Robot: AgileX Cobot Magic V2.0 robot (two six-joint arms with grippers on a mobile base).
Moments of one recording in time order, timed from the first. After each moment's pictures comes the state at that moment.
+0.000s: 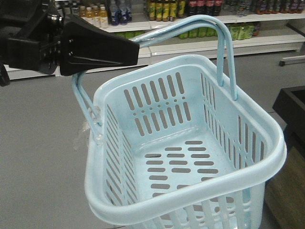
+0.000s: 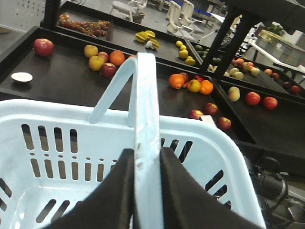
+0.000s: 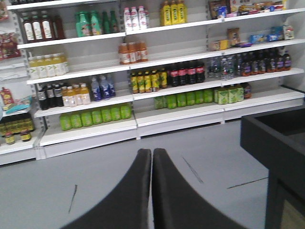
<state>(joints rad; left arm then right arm) -0.28 1.38 -1.42 1.77 -1.25 -2.14 0.01 -0.01 0.03 -0.07 0.06 0.18</state>
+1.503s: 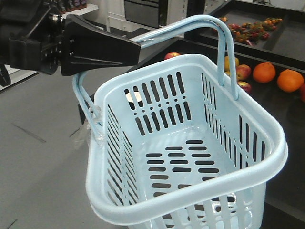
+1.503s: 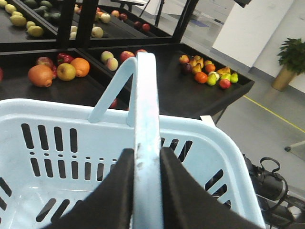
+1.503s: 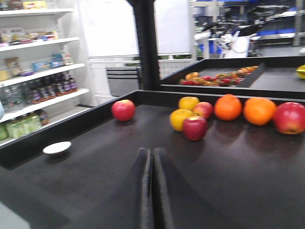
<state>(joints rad) -0.28 1.38 -1.42 1.77 -1.25 -2.14 0.01 -0.01 0.03 -0.07 0.06 0.18</state>
